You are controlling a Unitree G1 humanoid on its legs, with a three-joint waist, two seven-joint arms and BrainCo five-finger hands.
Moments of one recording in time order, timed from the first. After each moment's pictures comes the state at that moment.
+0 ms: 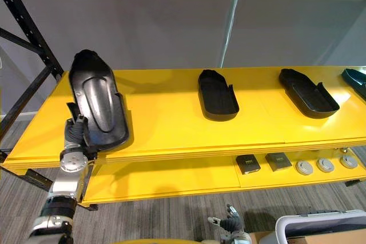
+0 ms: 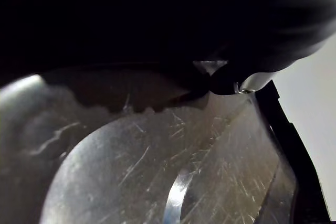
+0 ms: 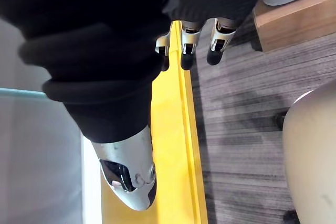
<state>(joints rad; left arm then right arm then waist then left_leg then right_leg) -0.25 0.35 0.17 0.50 0.08 -0.04 0.34 0.19 -0.05 -0.03 0.84 0.03 -0.11 -0.07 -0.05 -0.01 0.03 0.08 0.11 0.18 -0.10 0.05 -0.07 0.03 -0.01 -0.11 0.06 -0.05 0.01</state>
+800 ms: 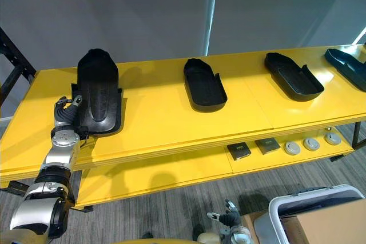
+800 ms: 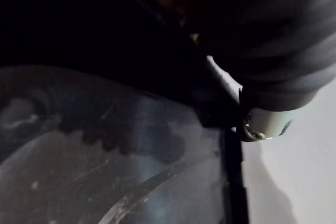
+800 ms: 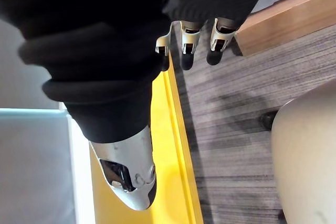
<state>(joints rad) -0.50 0.44 0.17 0.75 0.03 -0.03 0.37 0.16 -0.05 -0.03 0.85 0.02 -0.11 -0.06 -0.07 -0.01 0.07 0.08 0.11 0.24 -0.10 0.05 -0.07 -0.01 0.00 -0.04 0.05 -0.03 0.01</state>
